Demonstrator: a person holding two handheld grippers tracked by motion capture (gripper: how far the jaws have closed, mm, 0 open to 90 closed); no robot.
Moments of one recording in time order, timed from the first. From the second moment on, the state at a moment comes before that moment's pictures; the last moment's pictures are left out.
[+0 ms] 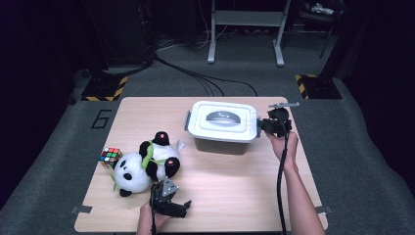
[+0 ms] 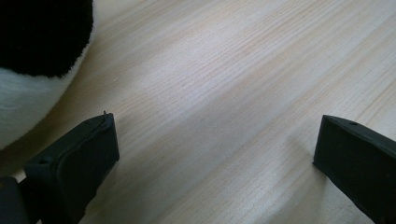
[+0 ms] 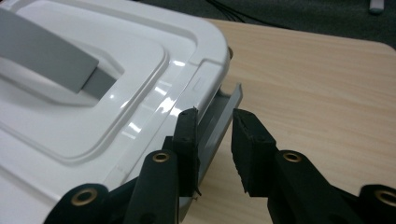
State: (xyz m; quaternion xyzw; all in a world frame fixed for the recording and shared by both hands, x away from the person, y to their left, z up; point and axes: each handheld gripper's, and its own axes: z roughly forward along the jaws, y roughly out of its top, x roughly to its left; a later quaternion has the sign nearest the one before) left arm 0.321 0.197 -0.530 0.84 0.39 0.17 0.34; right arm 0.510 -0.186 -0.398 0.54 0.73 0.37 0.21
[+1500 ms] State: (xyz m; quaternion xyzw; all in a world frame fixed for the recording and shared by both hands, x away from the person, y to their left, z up) left arm 0.320 0.197 -0.530 0.84 0.39 0.17 0.35; right arm 0.498 -0.188 -0.400 0.55 0.74 0.33 0.18
